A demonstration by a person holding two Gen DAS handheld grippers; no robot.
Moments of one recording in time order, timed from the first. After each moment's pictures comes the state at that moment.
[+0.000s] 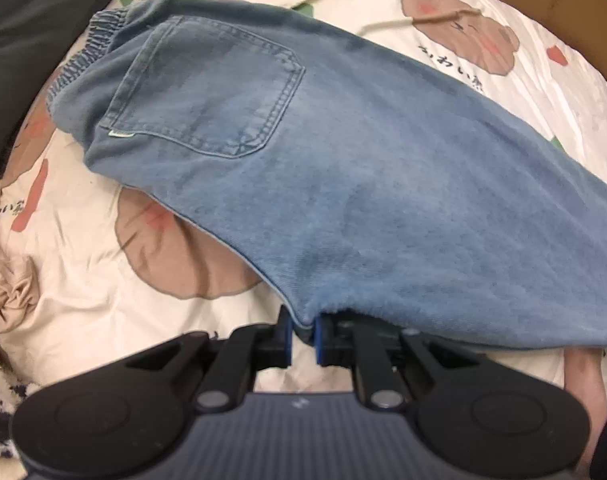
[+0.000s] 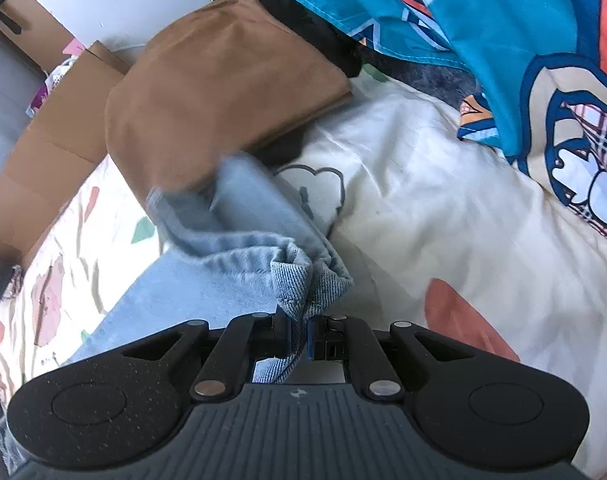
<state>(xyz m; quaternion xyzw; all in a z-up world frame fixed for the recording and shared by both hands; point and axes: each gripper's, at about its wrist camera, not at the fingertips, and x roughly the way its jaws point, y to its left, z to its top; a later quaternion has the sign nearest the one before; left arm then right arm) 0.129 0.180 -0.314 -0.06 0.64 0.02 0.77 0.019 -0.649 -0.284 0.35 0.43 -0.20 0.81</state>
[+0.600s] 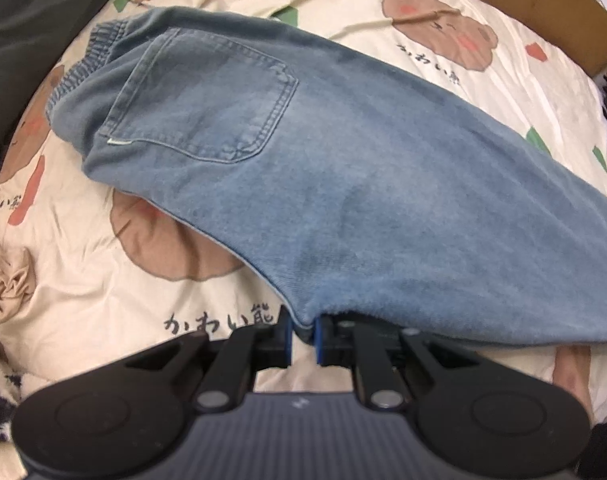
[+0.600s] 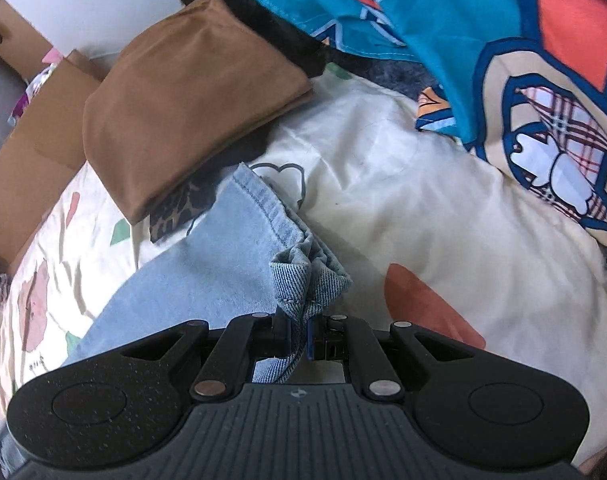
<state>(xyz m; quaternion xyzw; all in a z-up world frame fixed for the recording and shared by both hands) 0.125 0.179 -0.312 -0.06 0.64 0.00 0.77 -0.006 -0.659 -0.282 0.37 0.43 -0.23 0.79</state>
